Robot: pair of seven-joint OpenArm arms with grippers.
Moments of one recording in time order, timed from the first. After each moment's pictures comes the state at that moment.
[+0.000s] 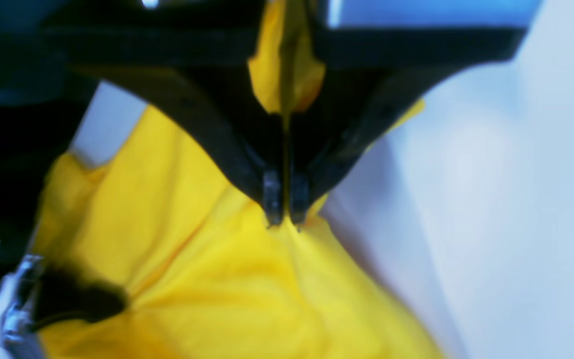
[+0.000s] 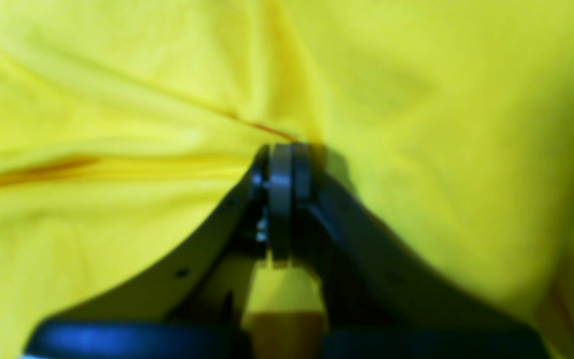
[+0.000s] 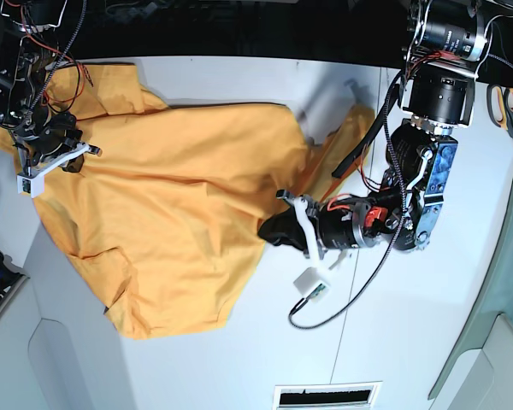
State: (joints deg) left arm -16.0 -10.2 9.2 75.9 -38.0 -37.5 51.5; right arm -4.7 11.3 18.9 71.6 18.3 19.7 -39.5
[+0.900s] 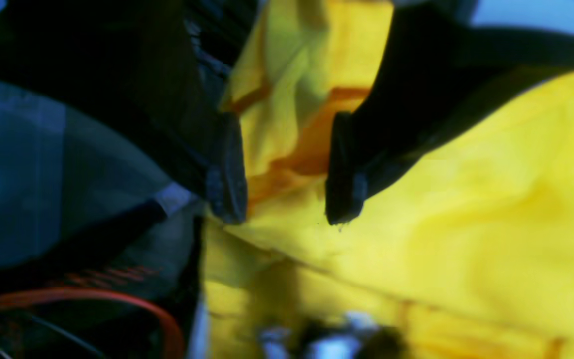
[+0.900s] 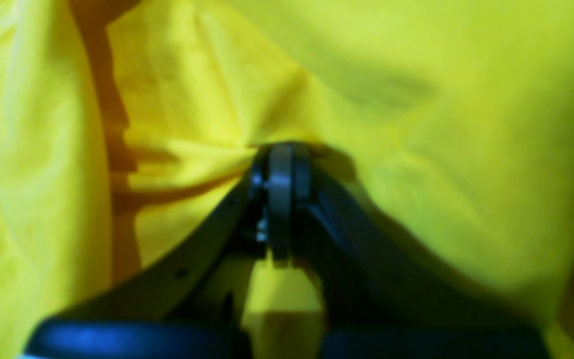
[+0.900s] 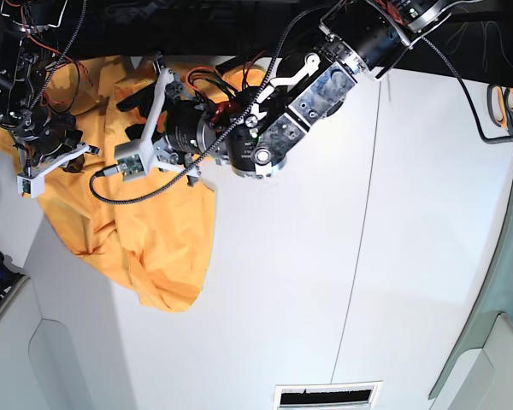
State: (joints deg) left arm -8.8 -1.0 40.7 85.6 -23.7 -30.4 47.5; right arm -4.7 11.1 19.0 72.8 18.5 19.6 -40.6
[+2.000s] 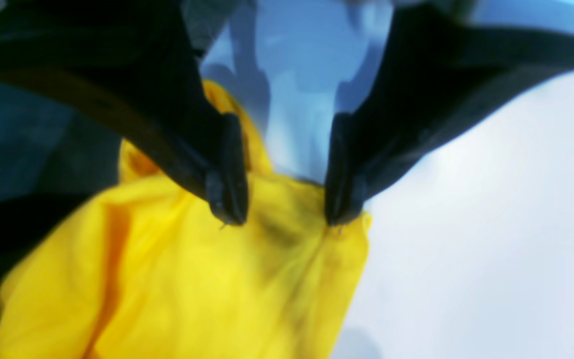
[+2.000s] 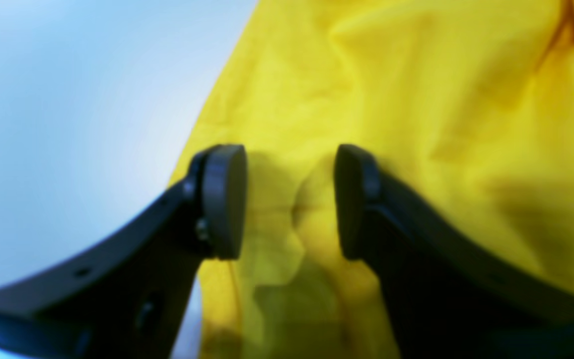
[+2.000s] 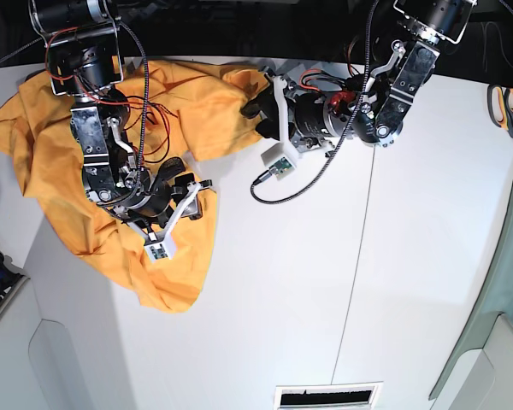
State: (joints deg) left arm 3.8 -13.5 22.3 81.4 -23.9 -30.3 41.6; right arm 12.6 4.5 -9.0 61.2 8.9 19.3 -36.8
